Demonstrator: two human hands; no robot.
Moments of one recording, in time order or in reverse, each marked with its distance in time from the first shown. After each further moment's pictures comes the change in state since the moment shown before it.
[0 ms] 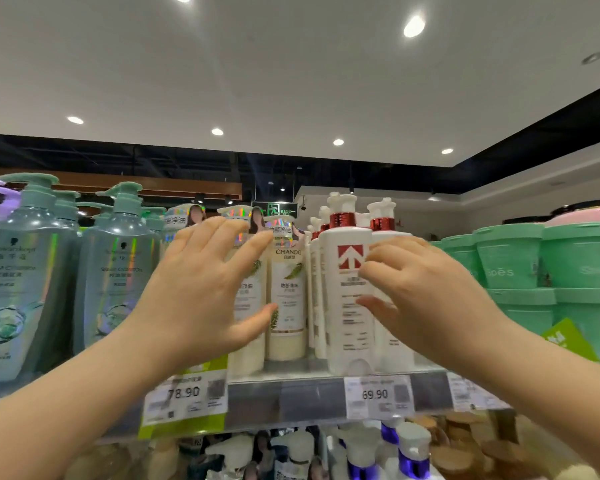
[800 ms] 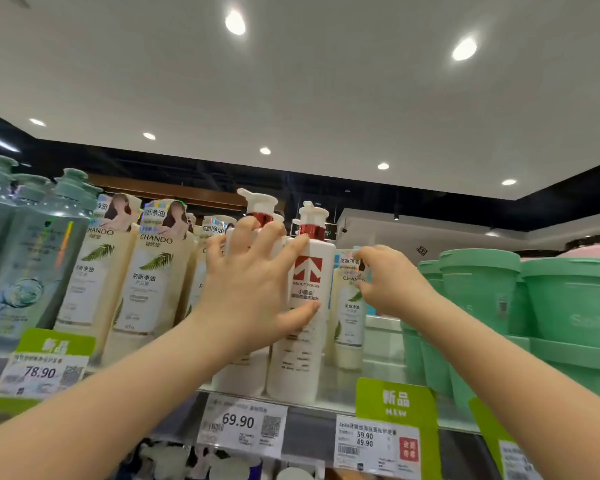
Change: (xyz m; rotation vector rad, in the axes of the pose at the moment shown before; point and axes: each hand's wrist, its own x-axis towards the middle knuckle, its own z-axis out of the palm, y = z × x) left_hand 0.094 0.156 0.062 0.100 -0.050 -0.308; right_hand 0.004 0.163 0.117 0.412 -0.290 0.312
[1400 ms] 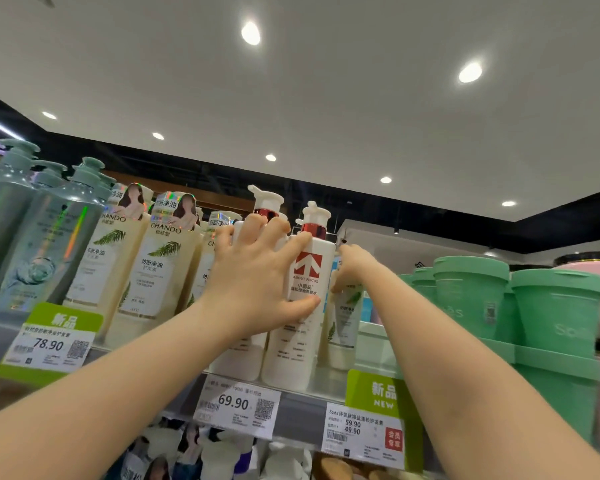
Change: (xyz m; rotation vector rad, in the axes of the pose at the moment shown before) left_hand 0.000 0.002 0.002 0.010 0.029 -0.001; right_hand 0.096 0.007 0.055 -0.047 -0.254 0.202
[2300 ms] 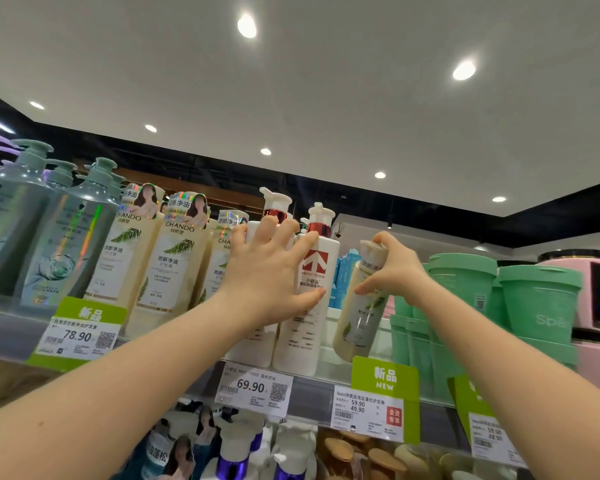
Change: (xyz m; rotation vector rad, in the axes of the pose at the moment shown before) left_hand 0.000 0.000 -0.006 -0.017 -0.080 0.022; right_hand -0.104 0.030 -0.042 0.564 0.168 -0.029
